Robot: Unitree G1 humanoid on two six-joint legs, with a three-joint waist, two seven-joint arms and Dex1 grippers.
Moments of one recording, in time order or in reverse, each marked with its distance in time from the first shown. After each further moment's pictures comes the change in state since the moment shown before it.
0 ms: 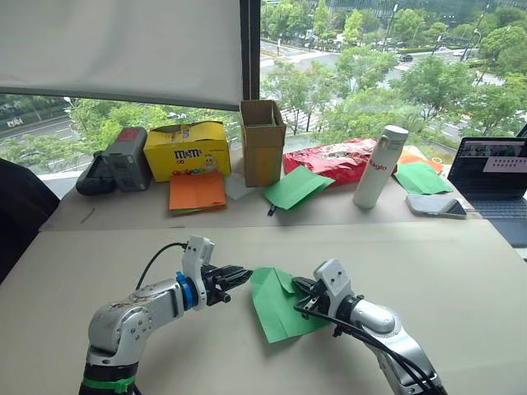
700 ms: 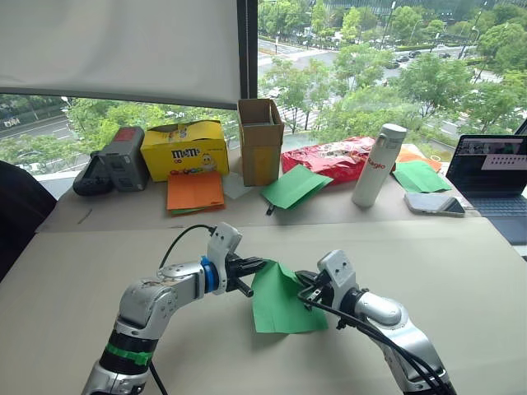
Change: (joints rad) left arm -0.230 0.103 -0.257 0.189 0.160 -0.243 -0.219; right arm -0.065 -0.018 -0.051 -0.173 0.069 0.204 -0.010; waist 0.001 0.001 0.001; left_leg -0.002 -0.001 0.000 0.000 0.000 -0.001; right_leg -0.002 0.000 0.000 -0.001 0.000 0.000
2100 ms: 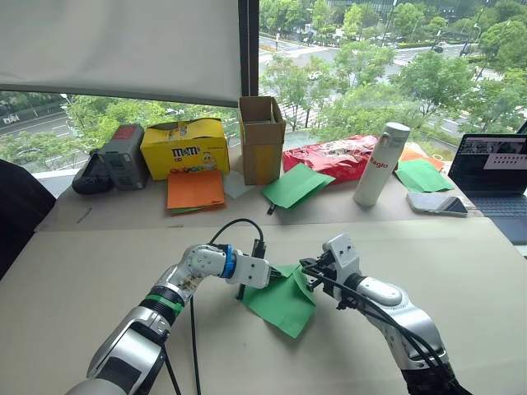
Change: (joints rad) left arm -0.281 -0.055 -0.274 0.874 0.744 -1.489 -0.366; right arm -0.091 0.030 -0.022 0.125 0.057 0.090 -0.039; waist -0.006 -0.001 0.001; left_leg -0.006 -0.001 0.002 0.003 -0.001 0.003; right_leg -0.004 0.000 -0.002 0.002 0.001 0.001
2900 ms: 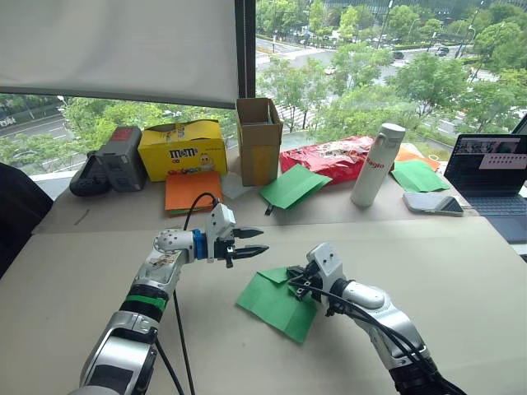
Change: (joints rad) left arm 0.063 0.009 0.286 -0.196 -0.465 0.693 -0.119; right arm -0.005 -0.003 0.079 0.115 -0.060 -0.126 0.039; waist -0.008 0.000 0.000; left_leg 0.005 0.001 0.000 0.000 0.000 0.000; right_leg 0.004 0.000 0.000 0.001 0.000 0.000
